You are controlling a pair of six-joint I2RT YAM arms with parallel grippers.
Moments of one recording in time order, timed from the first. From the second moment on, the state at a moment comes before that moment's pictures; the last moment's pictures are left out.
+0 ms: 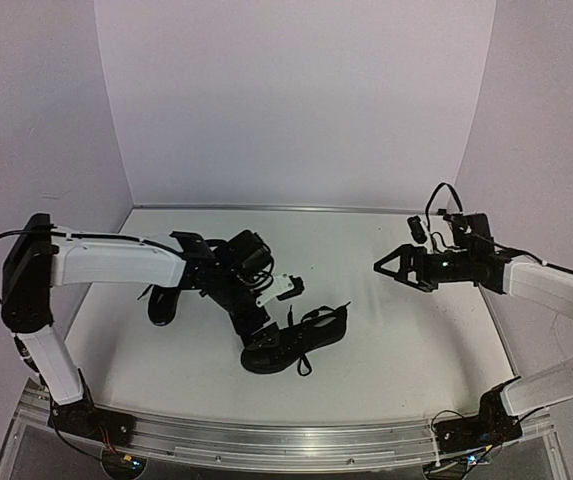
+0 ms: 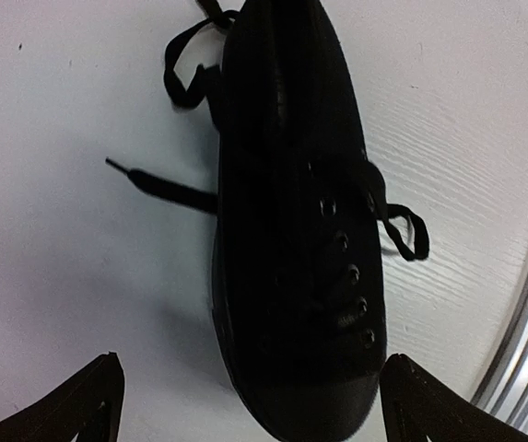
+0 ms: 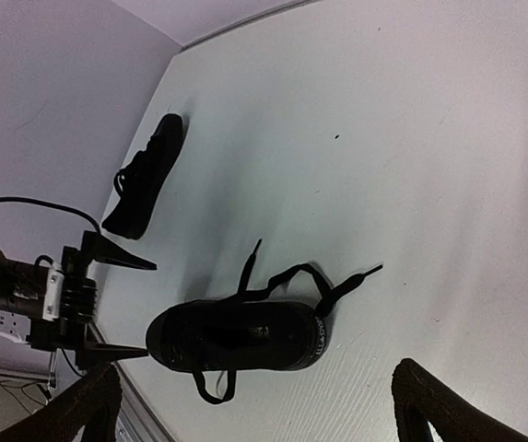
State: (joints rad) left arm -1.01 1.77 1.30 -0.61 0.10 0.17; right arm 0.28 1.26 0.78 -0.20 -0.65 0.41
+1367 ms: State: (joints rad) left arm -0.86 2.07 1.45 -0.39 0.04 -0.19; right arm 0.73 1.49 0.62 0.11 -0.68 0.56
